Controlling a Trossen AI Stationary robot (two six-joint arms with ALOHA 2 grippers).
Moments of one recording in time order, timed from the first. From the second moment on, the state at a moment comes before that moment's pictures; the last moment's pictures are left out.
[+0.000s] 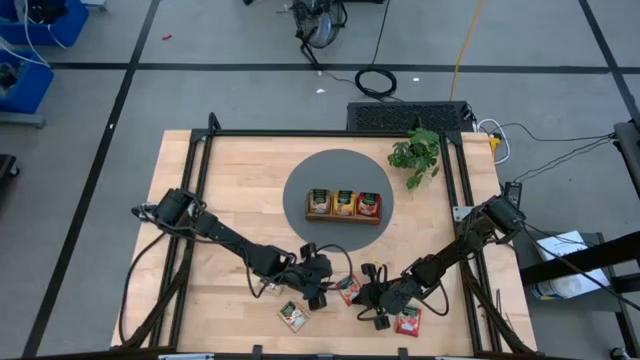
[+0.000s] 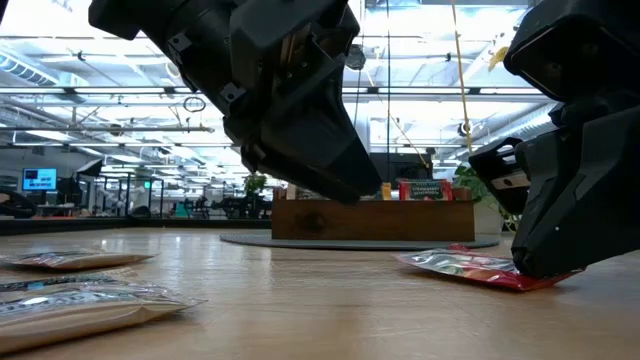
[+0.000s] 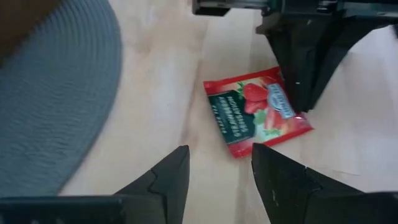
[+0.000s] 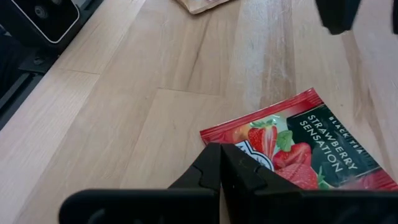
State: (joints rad) left arm -0.42 1.99 1.19 0.03 -0.32 -0.50; right arm 0.66 1.88 0.72 0.44 0.31 0.35
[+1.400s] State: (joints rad) left arm -0.28 2.09 1.19 0.10 0.08 -0.49; right arm 0.59 1.98 0.68 0.49 0.23 0.45
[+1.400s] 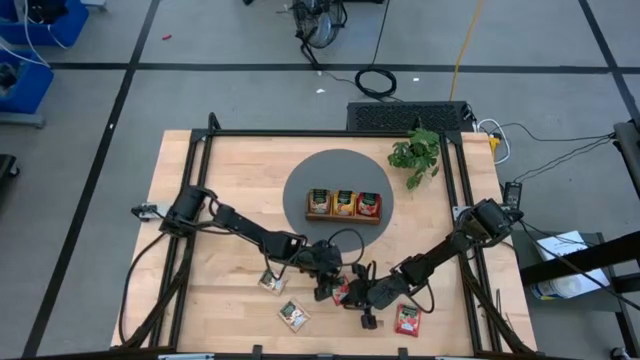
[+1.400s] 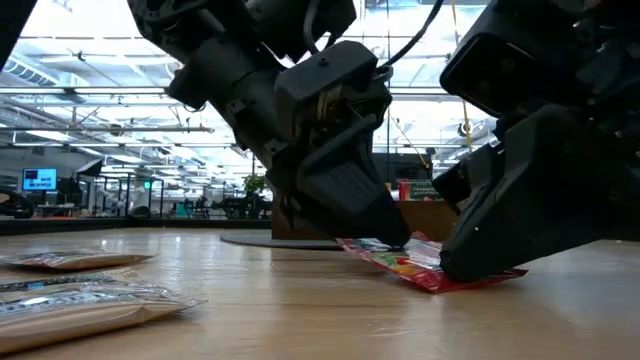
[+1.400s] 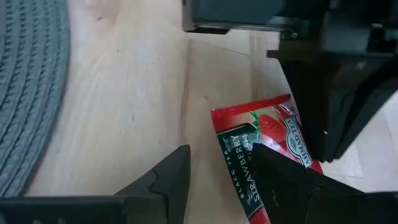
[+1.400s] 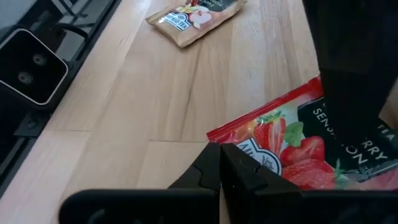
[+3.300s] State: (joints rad) left arm -0.48 1.92 1.33 -0.19 -0.35 -0.11; right arm 0.49 1.60 0.67 0.58 0.30 0.31
